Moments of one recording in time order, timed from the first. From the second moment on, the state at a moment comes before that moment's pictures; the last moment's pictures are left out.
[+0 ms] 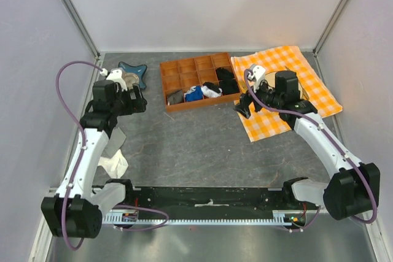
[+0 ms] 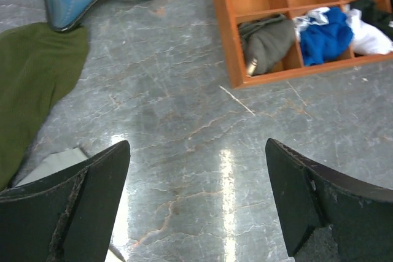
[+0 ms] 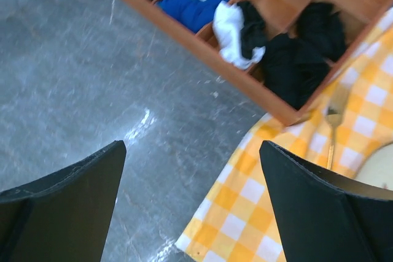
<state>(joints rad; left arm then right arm) -0.05 1.00 0.91 -0.48 0.10 -0.17 0.25 1.22 0.98 -0.25 -0.56 -0.26</state>
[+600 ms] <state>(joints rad) 0.08 1.50 1.13 -0.57 -0.11 -0.12 0.27 1.26 0.93 -0.38 -0.68 -0.45</state>
